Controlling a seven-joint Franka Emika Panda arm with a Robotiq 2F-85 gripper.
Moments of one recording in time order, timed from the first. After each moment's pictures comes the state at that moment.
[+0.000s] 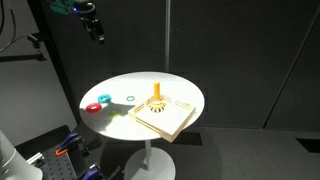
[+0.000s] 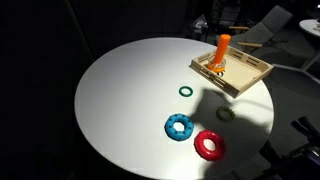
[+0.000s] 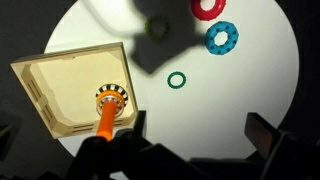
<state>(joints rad) 0.12 -0.50 0.21 -2.34 0.15 2.06 0.27</state>
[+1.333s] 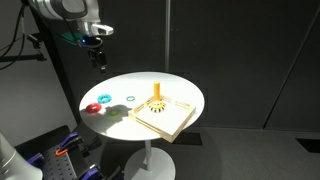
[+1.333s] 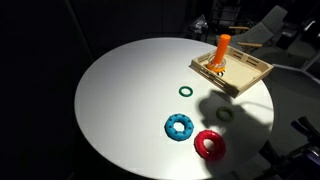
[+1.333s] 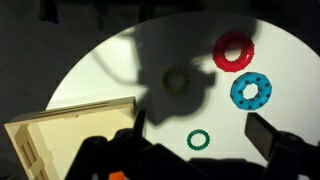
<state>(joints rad) 0.12 -0.36 0.22 -2.47 0.15 2.10 0.27</state>
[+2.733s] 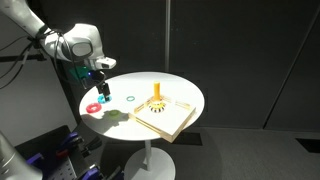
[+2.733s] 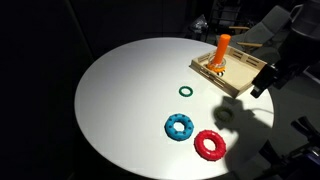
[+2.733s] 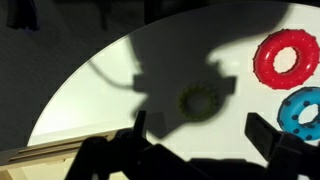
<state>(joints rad) 0.13 -0.14 0.23 -2.69 0.07 2.54 0.37</state>
